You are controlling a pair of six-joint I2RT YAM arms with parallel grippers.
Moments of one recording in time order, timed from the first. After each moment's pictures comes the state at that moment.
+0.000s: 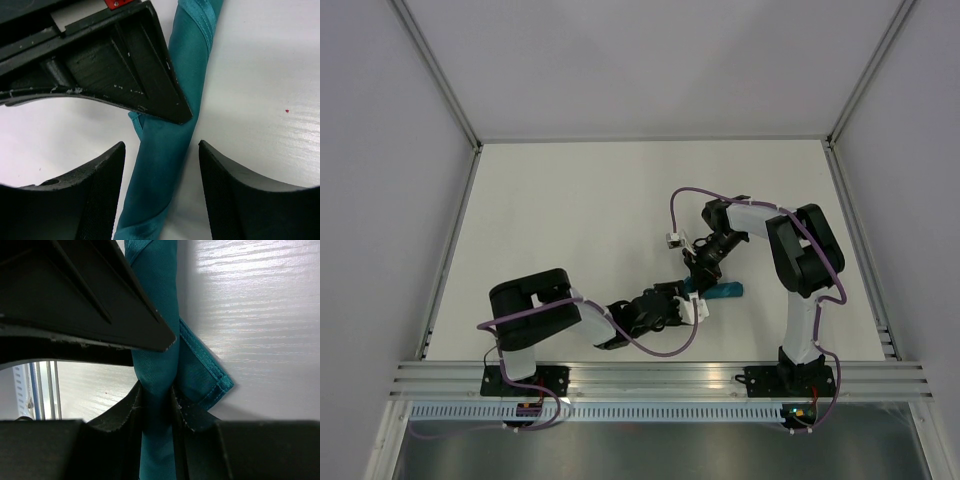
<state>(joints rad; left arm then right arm) -1.21 1.82 0.57 0.88 -0.25 0.49 0.38 2.01 1.24 -1.02 -0.85 -1.08</state>
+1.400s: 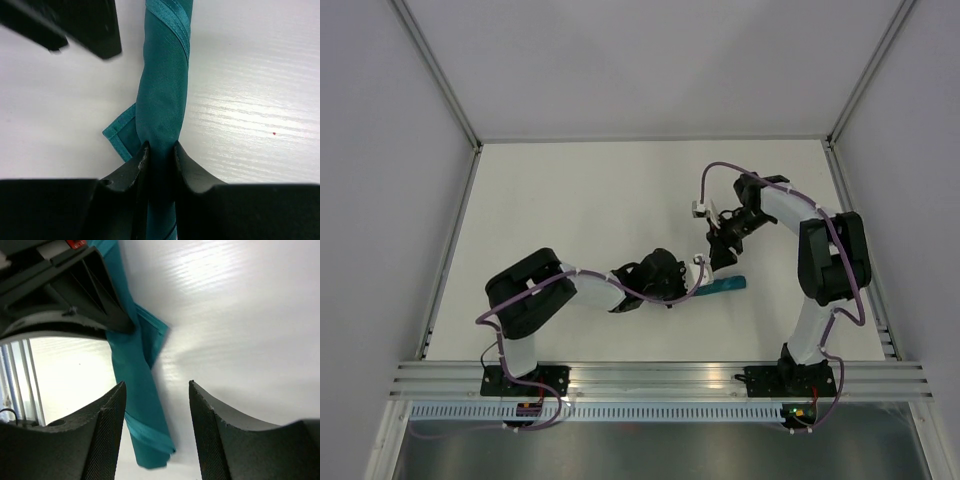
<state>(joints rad) -1.02 1.85 0.82 0.45 0.19 0.30 0.22 1.90 1.32 -1.06 -0.80 -1.09</state>
